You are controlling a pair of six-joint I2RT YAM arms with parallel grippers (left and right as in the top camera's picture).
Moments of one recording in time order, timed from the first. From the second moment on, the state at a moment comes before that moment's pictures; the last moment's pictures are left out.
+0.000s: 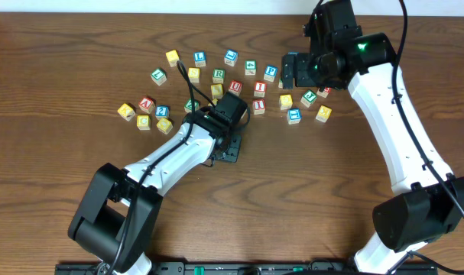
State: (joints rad) left arm -0.57 1.78 1.14 -0.70 0.00 -0.33; right arm 0.28 1.84 1.84 -1.10 -0.06 0.24
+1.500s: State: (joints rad) left arm -0.57 1.85 1.14 -0.74 0.05 -0.02; right arm 0.28 1.84 1.84 -1.10 -0.06 0.24
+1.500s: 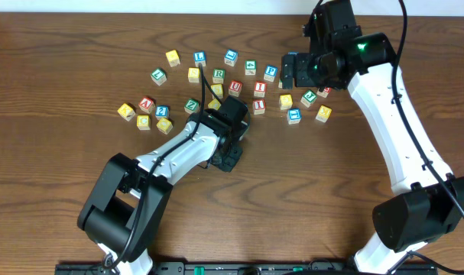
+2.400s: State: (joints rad) left arm -0.57 1.85 1.14 -0.74 -0.02 -0.02; right arm 0.28 1.84 1.84 -1.10 -0.06 0.24
